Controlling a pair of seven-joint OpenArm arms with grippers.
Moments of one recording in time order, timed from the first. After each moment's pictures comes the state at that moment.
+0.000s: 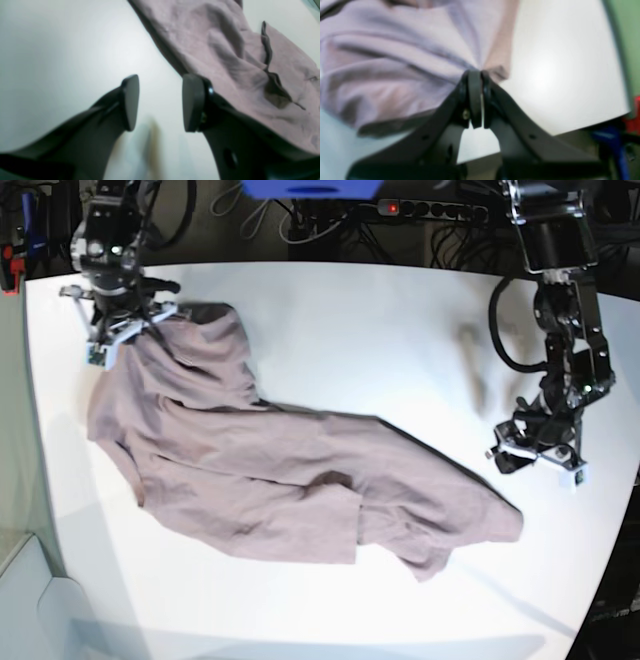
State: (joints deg) left arm -4.3 -15.0 -14.2 86.1 -33.2 -0.1 44.3; right arm -25.8 -2.8 15.9 113.8 0.2 0.1 -47.1
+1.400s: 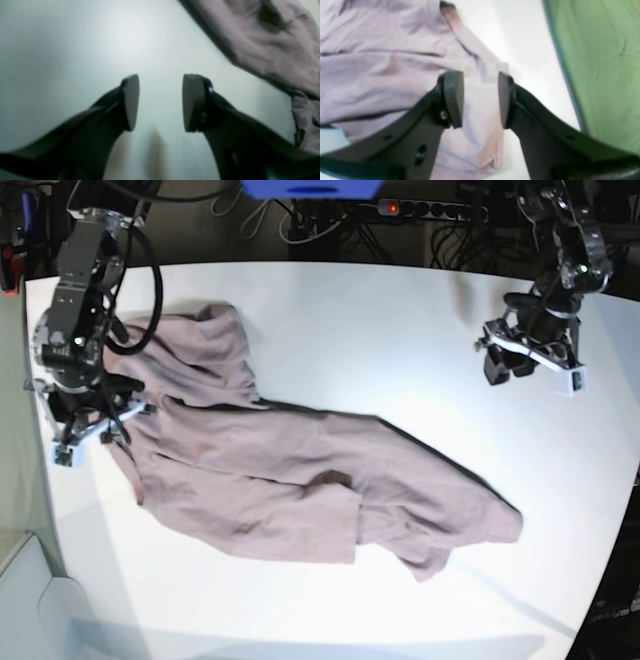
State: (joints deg) left arm 21.6 -8.2 -22.0 110.4 -34.3 -7.7 45.4; right arm -5.4 5.1 15.0 111.8 -0.2 0.0 -57.0
